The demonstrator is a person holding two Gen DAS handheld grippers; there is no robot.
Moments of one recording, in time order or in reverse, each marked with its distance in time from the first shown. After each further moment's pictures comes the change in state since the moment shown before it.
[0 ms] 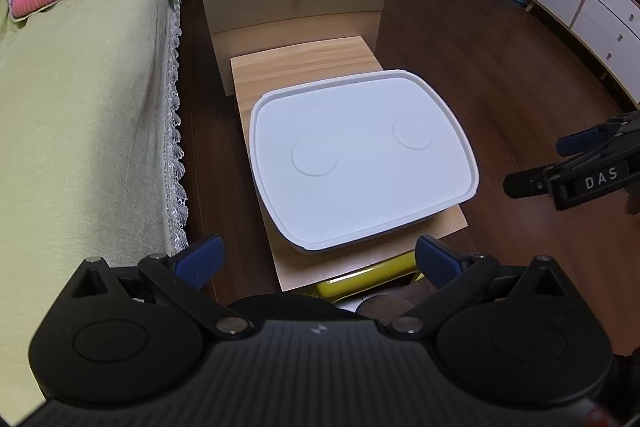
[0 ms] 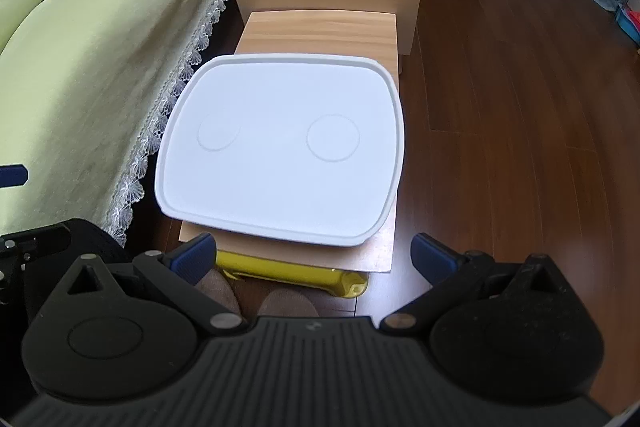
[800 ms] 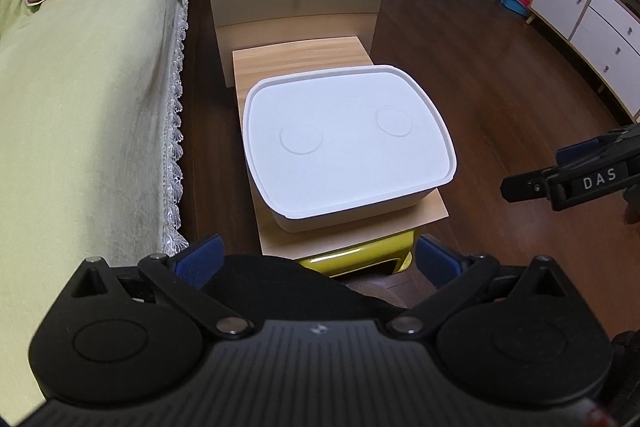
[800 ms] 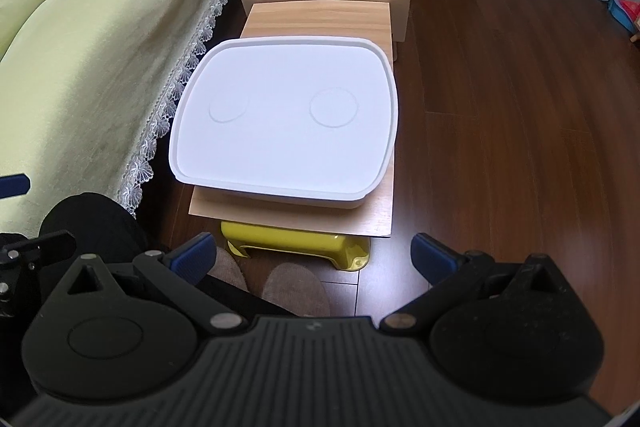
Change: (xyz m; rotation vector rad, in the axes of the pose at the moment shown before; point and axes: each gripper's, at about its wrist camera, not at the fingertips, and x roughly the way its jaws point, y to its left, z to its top) left arm -0.030 -0.018 -0.033 -0.054 -0.019 -0.001; right arm -0.030 0.003 -0.035 0.021 0.005 -0.002
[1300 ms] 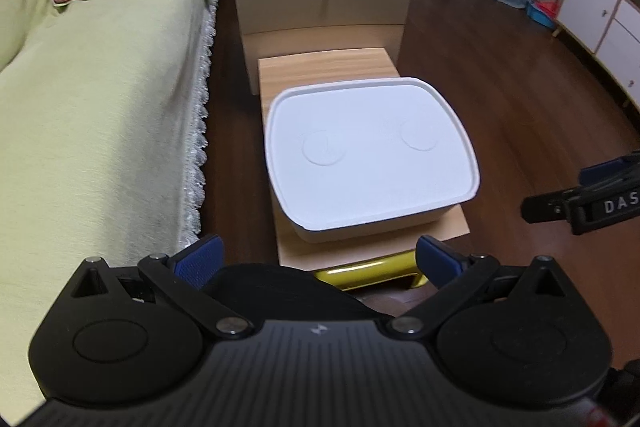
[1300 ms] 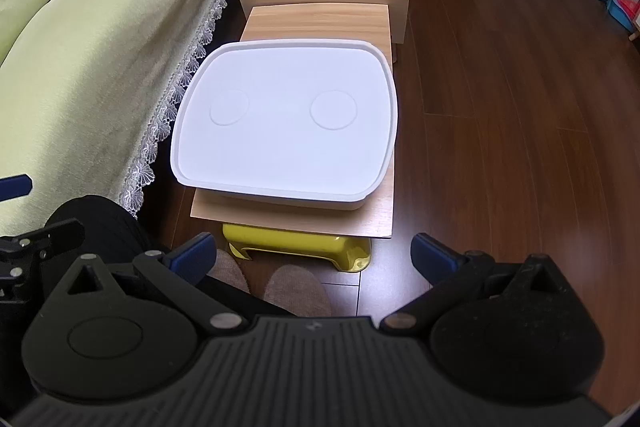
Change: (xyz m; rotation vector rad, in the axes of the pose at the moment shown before) left arm 0.003 -0.005 0.004 -0.038 -0.028 0.091; right arm -0.001 -0.001 0.000 0.006 -0.005 0.006
